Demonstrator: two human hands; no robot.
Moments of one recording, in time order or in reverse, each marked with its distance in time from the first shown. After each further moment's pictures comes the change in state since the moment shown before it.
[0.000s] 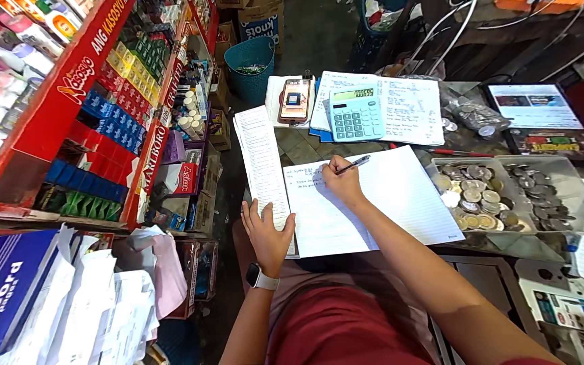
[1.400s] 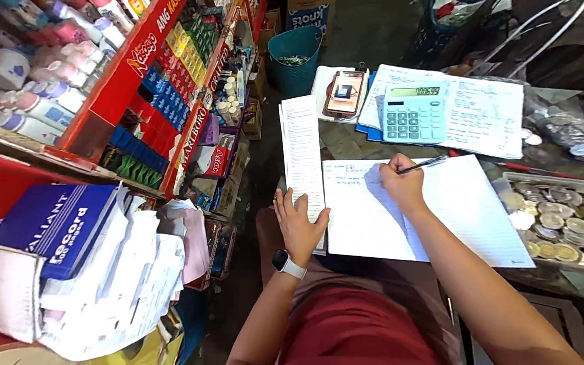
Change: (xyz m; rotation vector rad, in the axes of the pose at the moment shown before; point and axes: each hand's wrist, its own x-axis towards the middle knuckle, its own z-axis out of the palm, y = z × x) left_hand 0.000 0.007 0.004 -0.042 0.000 -0.031; right_hand 0.005 0.008 -0.024 -0.035 0.069 0.050
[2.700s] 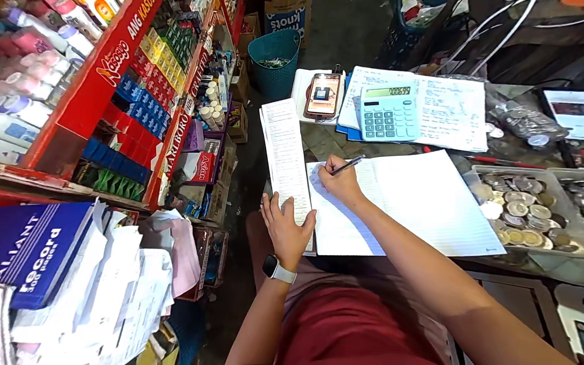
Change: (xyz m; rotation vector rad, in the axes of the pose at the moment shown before) left_hand -0.001 -0.004 0.001 0.005 0.008 0.018; right_hand -0.008 -0.022 0.066 0.043 -0.246 -0.050
